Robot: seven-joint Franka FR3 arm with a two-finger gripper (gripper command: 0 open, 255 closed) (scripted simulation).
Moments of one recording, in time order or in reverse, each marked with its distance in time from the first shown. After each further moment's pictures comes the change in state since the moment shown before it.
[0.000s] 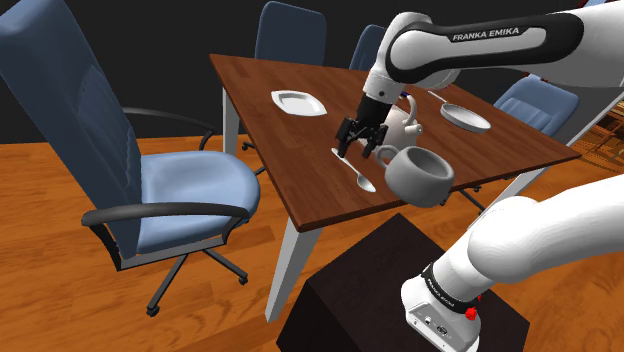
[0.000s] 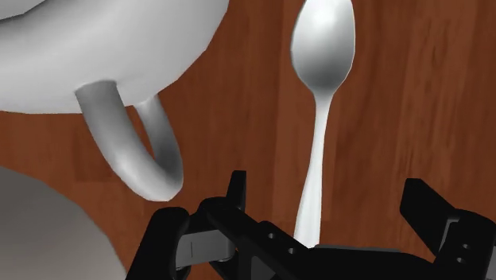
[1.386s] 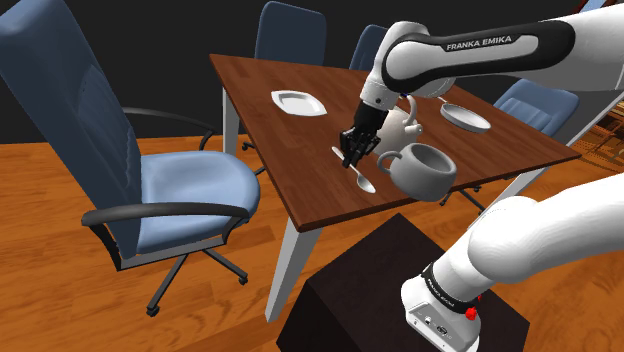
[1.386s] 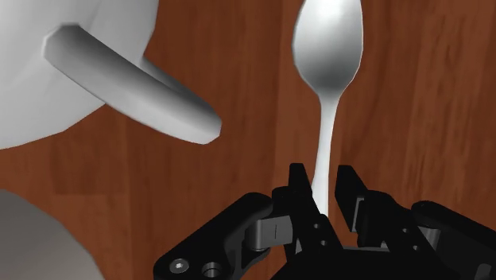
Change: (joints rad) arm 0.006 0.009 0.007 -0.035 0.009 0.049 0.000
